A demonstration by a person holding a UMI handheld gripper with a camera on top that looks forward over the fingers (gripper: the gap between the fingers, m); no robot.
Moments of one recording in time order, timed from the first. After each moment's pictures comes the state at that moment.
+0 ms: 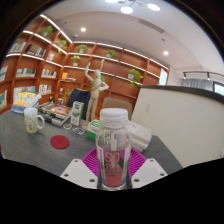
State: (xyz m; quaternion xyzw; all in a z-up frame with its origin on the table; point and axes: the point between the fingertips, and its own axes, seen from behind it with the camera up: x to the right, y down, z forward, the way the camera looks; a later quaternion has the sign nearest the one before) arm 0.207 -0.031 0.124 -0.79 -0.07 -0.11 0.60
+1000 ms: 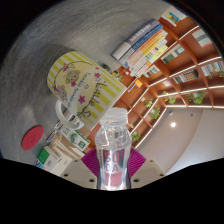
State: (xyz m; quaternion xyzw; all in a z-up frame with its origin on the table) arm -0.063 0.132 0.172 -0.28 -0.62 -0.67 0.31
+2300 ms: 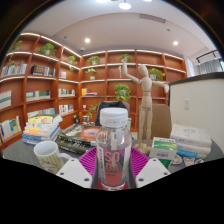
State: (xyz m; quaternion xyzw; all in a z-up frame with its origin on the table) arm 0.026 0.135 0.095 -0.77 -0.08 0.07 0.63
